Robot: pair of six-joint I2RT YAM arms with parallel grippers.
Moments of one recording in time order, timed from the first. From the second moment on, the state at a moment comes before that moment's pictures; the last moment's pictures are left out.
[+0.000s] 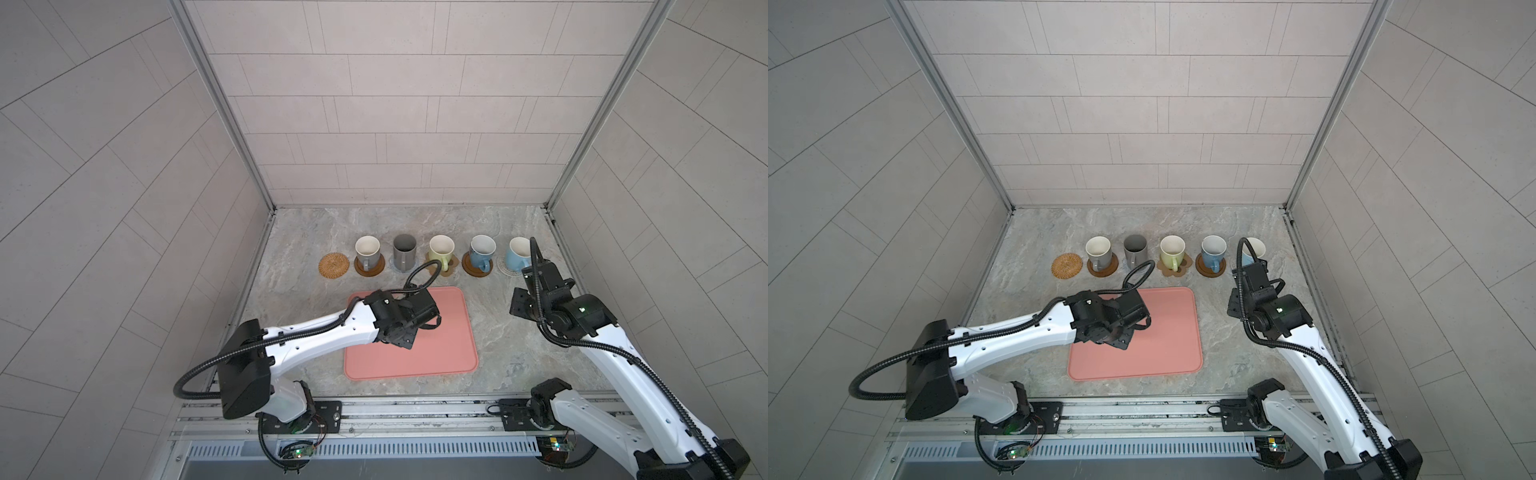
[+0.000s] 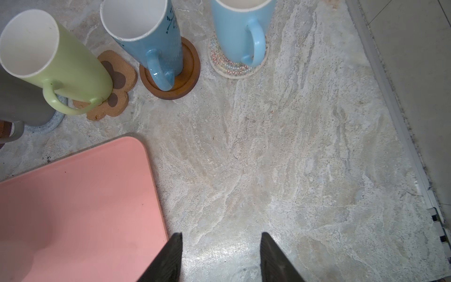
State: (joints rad) left arm -1.04 1.45 1.14 -1.03 -0.26 -0.69; right arm 0.29 0.90 0.92 -1.03 0.25 0.56
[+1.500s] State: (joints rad) left arm -0.22 1.43 1.13 -0.90 -0.17 -0.36; right arm 0.29 0.86 0.93 -1.08 0.29 0.57
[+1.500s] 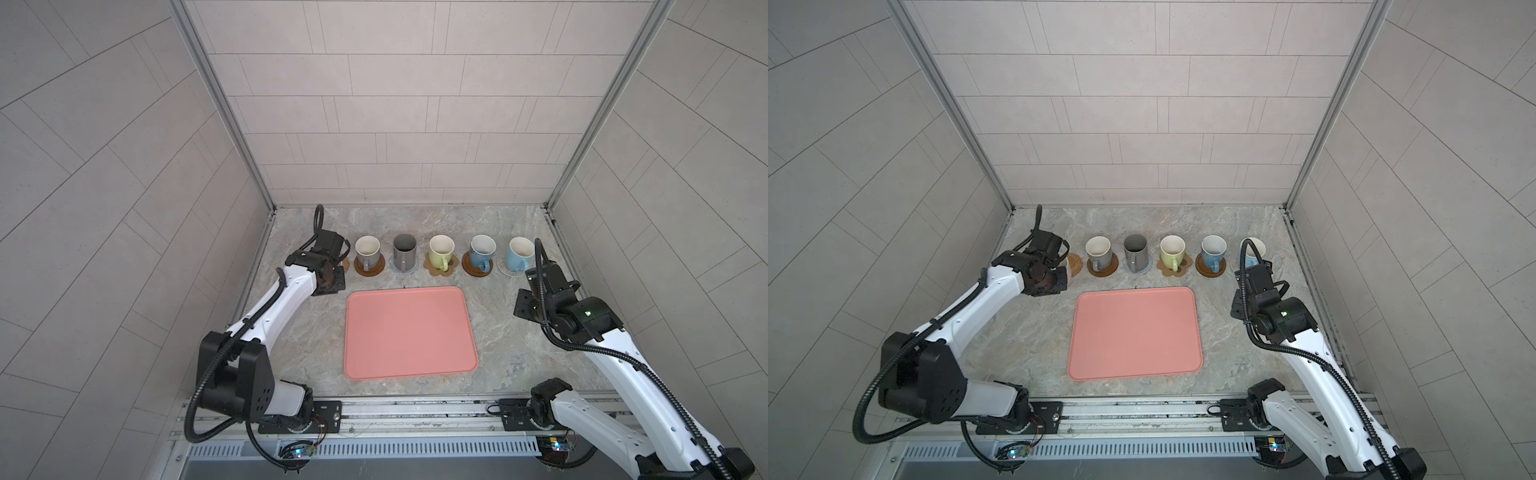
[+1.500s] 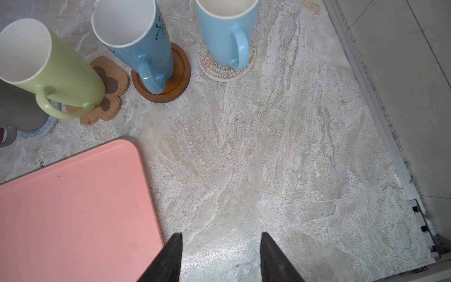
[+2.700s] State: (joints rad) left arm -0.04 1.71 1.33 -0.80 0.01 -0.09; right arm 0.28 0.86 0.93 -1.08 0.31 0.57
